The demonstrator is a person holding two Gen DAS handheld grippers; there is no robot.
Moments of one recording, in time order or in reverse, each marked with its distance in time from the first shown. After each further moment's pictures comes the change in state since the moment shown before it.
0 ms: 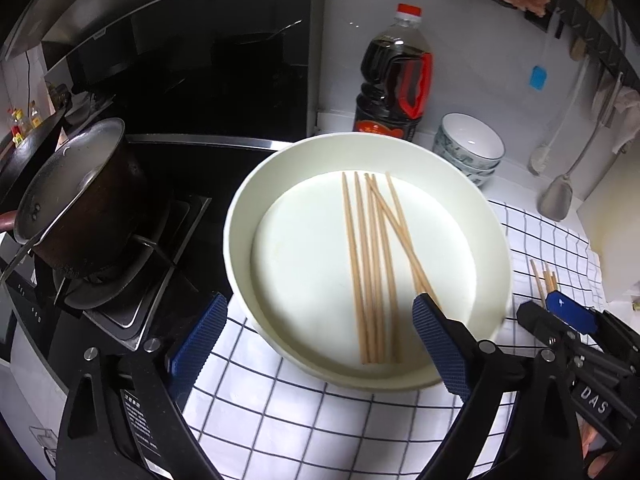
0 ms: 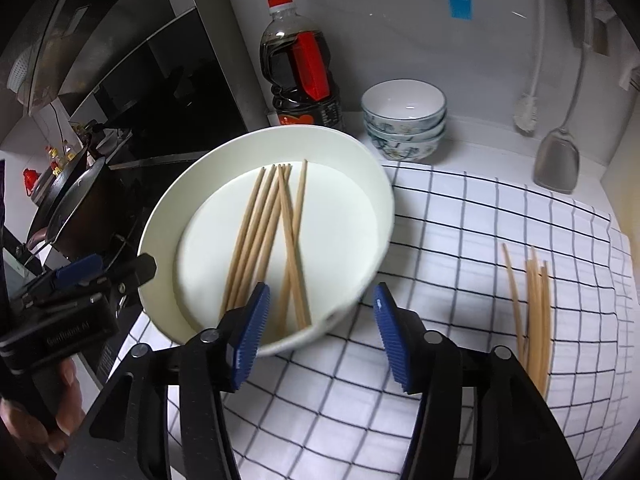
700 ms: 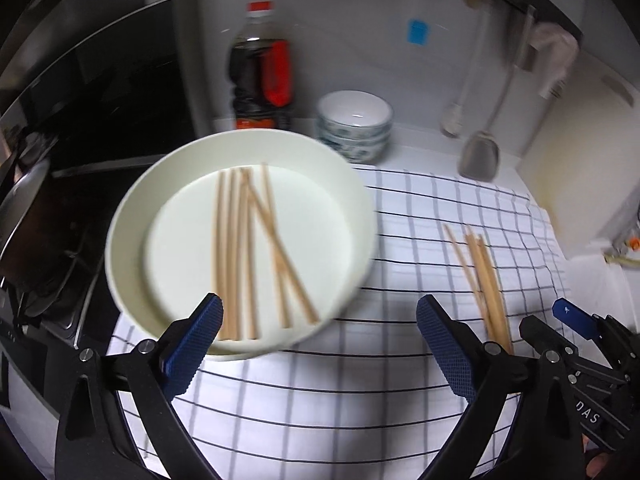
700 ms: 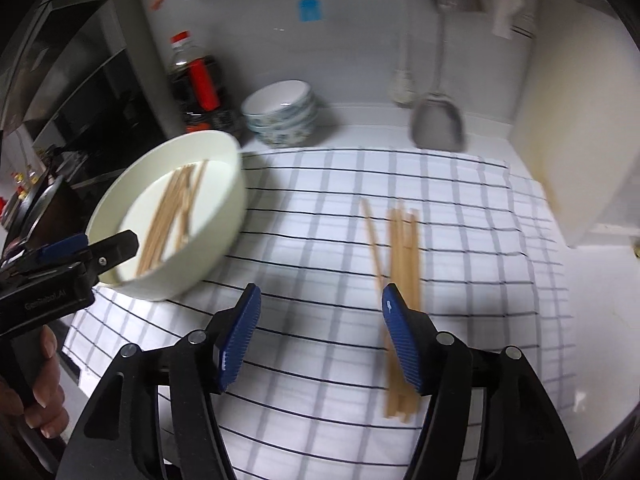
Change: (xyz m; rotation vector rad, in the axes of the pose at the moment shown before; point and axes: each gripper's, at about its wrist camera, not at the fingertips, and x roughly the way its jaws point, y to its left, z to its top) left arm -0.017 -0.124 -0.030 0.158 -0.008 -0.132; right arm -0.074 -0.111 -0.064 0.112 -0.036 -0.163
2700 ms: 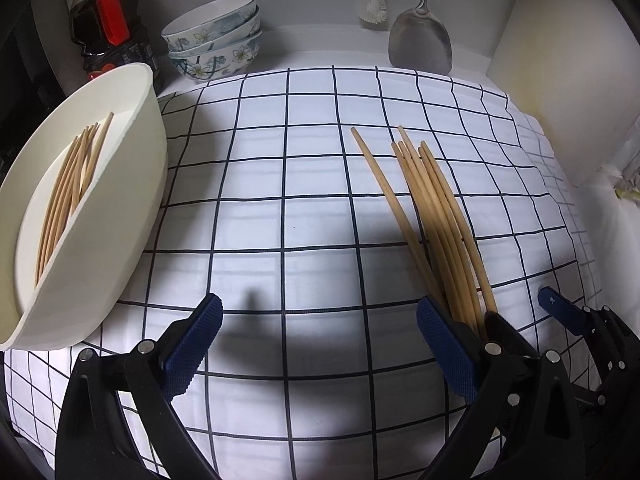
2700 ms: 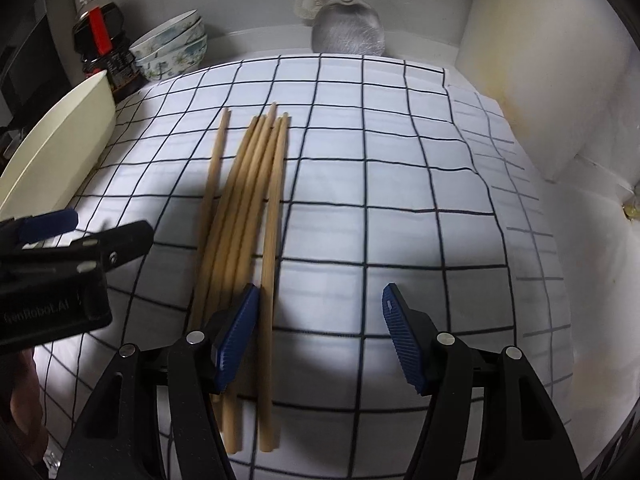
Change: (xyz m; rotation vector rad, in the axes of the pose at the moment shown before) left arm 0.126 -0.137 -0.039 0.125 0.178 -0.038; right arm 0.096 -0.106 -0.049 0.010 0.097 -0.147
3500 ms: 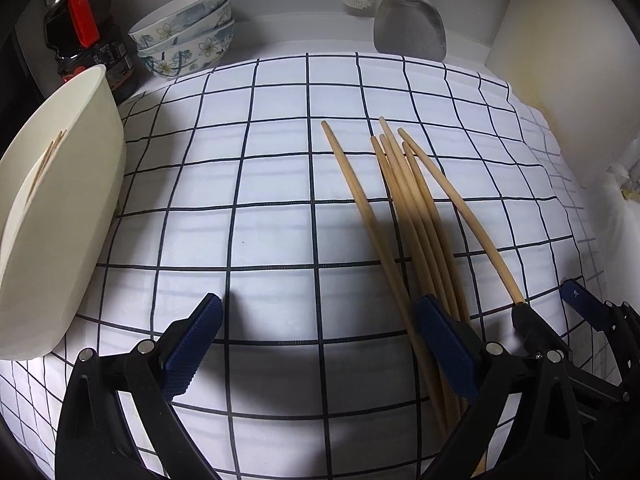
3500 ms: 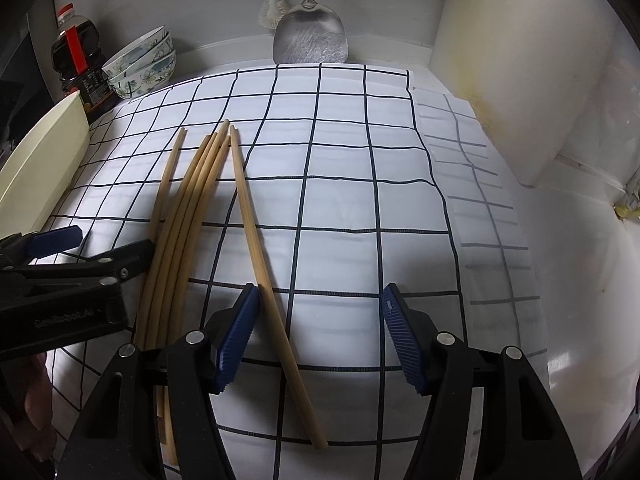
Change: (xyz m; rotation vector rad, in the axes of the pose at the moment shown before) left arm 0.030 -0.026 0.009 0.002 0.019 -0.004; right arm 0.005 -0.035 0.009 0.019 -0.028 -0.027
